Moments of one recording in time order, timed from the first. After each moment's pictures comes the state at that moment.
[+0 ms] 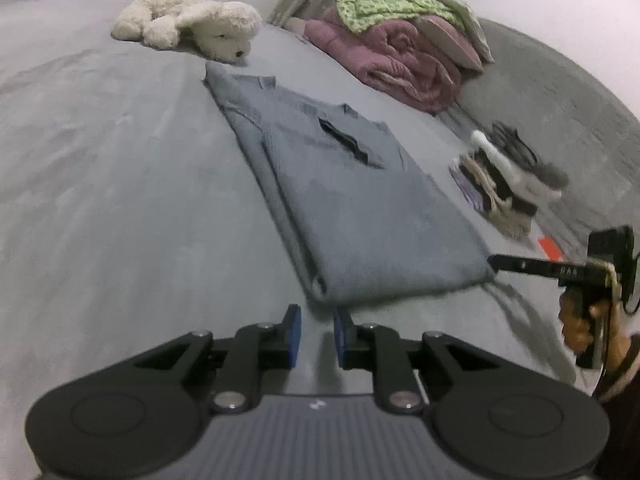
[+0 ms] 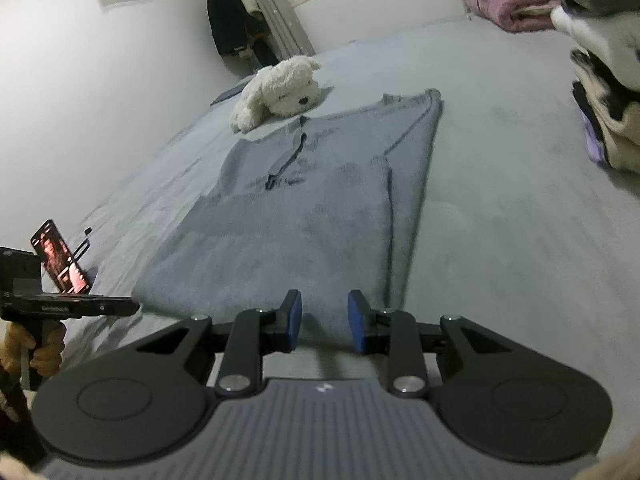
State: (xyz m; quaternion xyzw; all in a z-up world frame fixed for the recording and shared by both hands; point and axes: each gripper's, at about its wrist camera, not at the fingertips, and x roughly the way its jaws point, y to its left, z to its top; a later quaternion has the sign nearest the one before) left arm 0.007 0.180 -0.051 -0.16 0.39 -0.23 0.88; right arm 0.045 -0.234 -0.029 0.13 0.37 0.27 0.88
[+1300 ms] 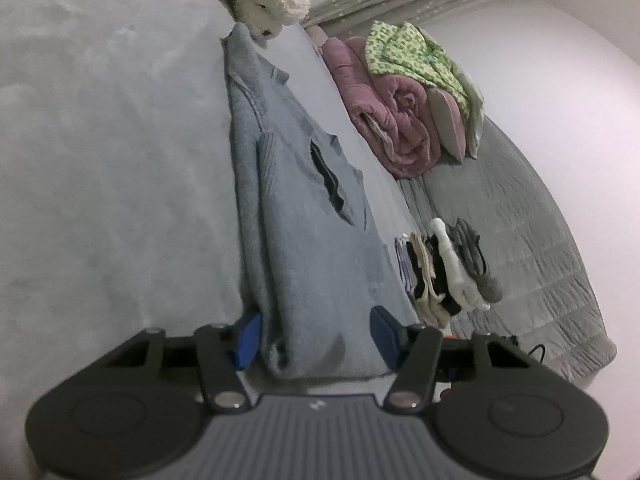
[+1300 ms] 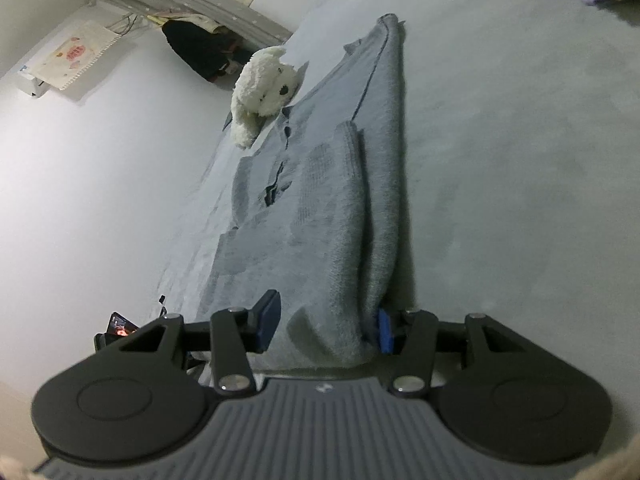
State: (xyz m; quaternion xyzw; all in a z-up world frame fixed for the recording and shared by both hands) left arm 0.053 0.184 -0.091 -0.40 0.37 -0.27 0.80; right arm 0.097 -0.255 -0.067 0.35 0.43 0.30 0.78
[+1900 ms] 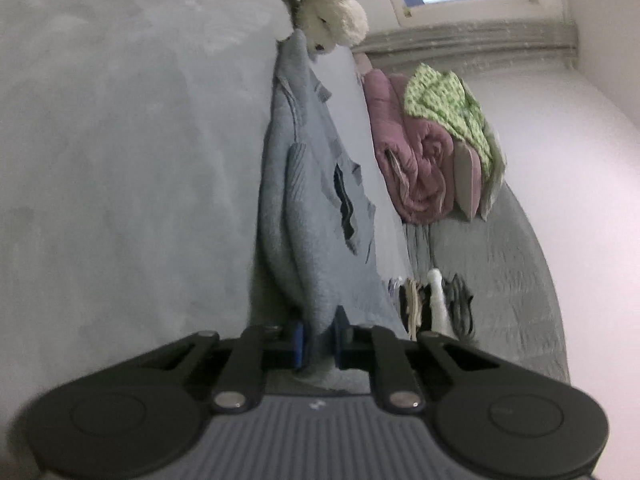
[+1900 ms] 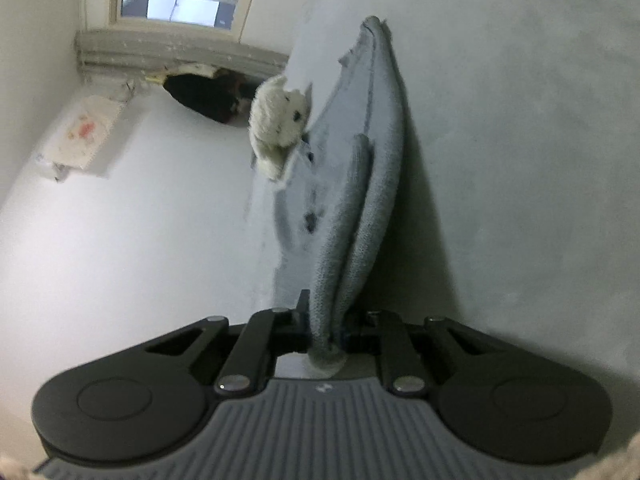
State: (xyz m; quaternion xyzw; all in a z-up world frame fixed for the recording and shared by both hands) left arm 0.046 0.185 -0.092 -0.51 0.37 -0.20 0.75; right arm 0.092 -0.275 -0.058 0.49 0.41 0.30 0.71
